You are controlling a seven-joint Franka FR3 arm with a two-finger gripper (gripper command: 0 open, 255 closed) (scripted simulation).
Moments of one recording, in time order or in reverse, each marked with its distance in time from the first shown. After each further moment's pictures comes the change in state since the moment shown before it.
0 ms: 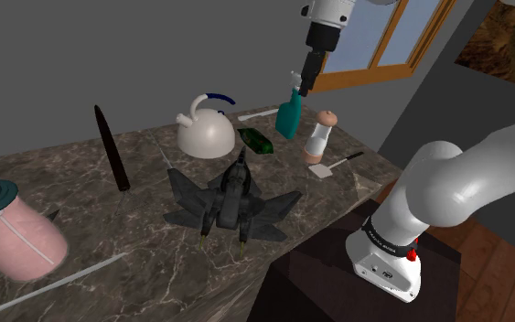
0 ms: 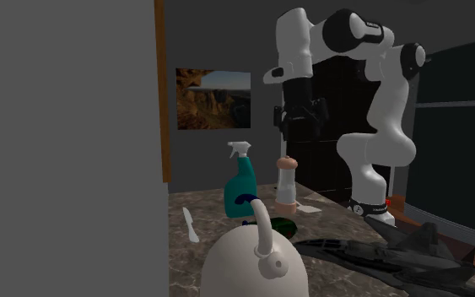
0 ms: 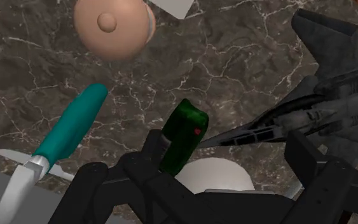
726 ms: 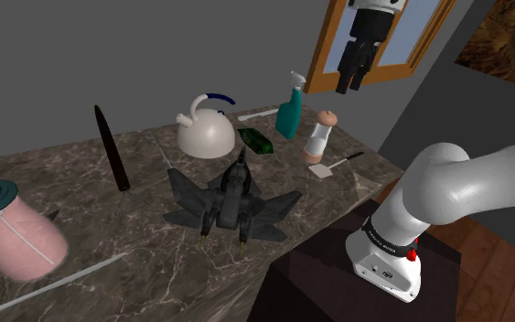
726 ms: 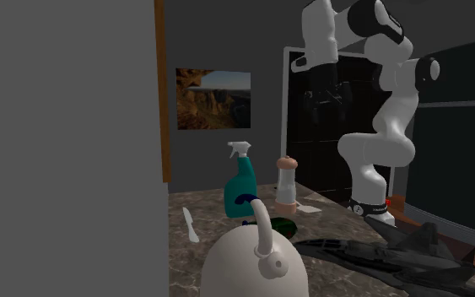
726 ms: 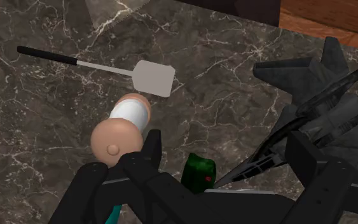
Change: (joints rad) arm -0.103 -0.270 0.080 -0.046 0.024 -0.280 0.313
